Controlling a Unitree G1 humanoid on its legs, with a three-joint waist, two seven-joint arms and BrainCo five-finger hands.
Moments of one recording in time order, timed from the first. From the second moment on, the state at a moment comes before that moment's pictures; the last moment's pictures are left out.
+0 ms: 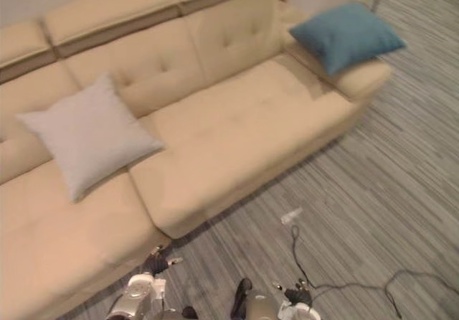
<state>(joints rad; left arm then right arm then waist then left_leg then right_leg) -0.05 0.06 -0.02 1.01 0.04 -0.14 0.10 0.06 -0.04 -0.27 1.02 0.20 -0.12 -0.11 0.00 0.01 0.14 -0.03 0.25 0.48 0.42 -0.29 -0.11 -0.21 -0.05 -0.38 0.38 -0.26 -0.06</state>
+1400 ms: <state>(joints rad) 0.02 0.03 0.01 0.97 0.00 -0.14 0.10 0.01 -0.08 -0.31 1.08 0.16 -0.10 -0.12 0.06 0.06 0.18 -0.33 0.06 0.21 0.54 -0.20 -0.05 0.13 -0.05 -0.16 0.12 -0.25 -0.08</state>
